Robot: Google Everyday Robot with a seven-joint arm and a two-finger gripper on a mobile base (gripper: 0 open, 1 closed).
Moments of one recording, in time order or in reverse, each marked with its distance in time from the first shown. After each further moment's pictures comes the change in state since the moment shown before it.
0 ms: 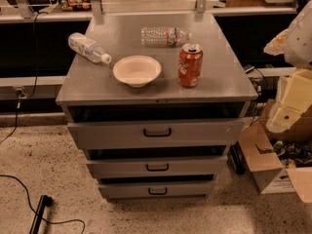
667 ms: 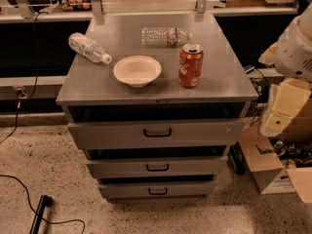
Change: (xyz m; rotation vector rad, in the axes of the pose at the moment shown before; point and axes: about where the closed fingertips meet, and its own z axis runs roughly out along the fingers) arm 0.008 -0.004 0.027 -0.031 0.030 0.013
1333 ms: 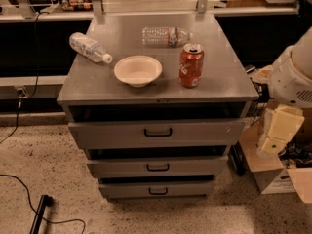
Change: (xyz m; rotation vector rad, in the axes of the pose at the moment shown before) arm 0.008 0.025 0.033 -0.005 -0.012 -0.050
